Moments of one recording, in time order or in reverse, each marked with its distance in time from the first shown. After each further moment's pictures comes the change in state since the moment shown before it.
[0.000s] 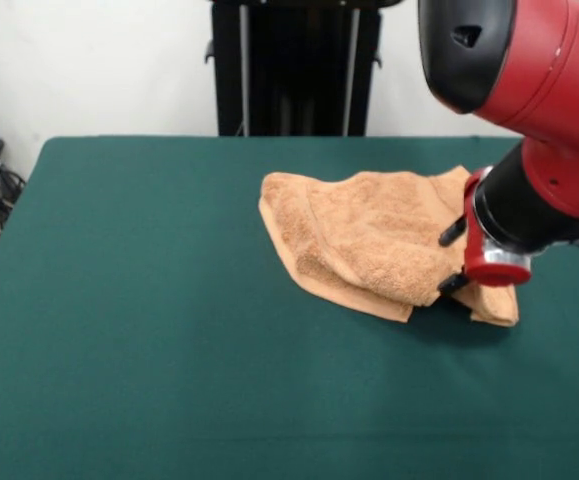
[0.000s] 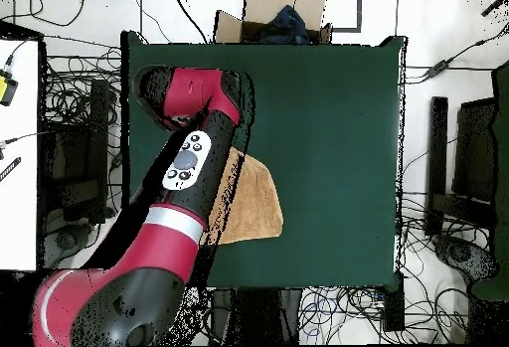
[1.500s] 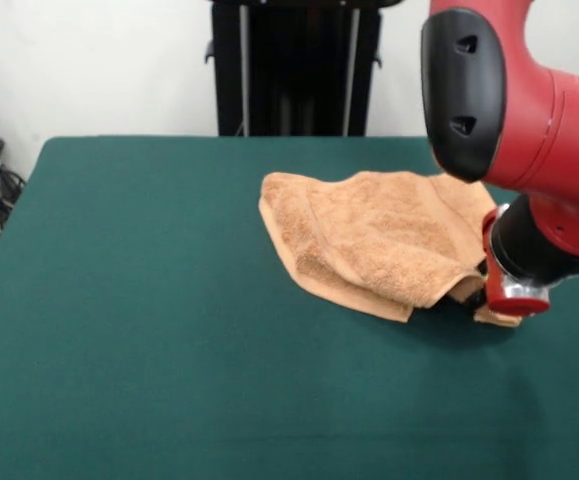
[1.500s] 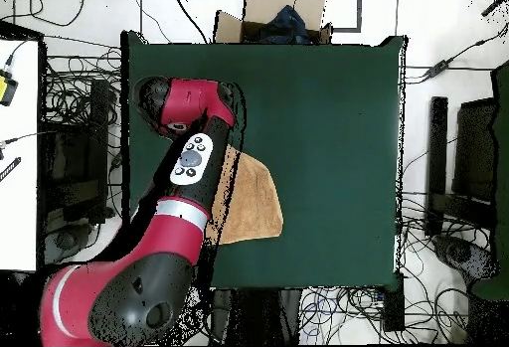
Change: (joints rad) arm -0.001 0.044 0.105 -0.001 0.016 -0.051 0.000
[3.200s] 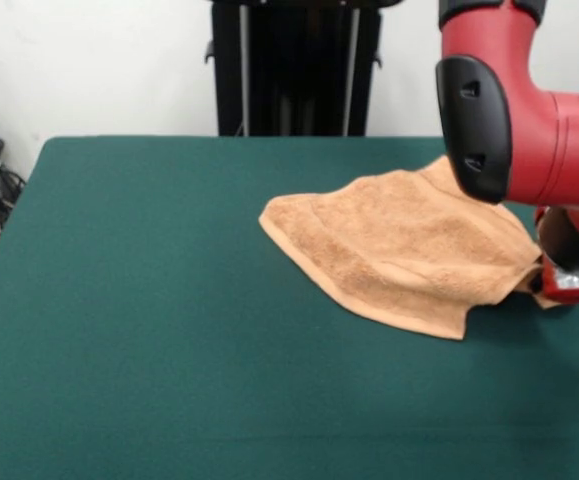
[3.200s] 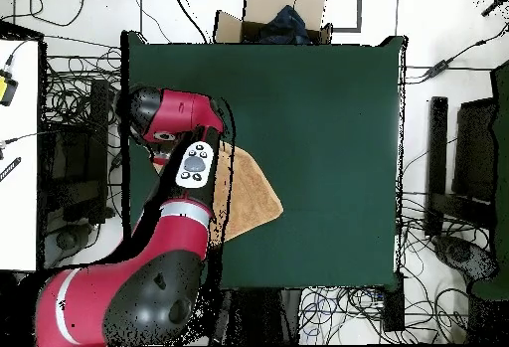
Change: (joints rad) arm -0.006 -0.068 0.203 0.110 0.023 -0.029 0.000
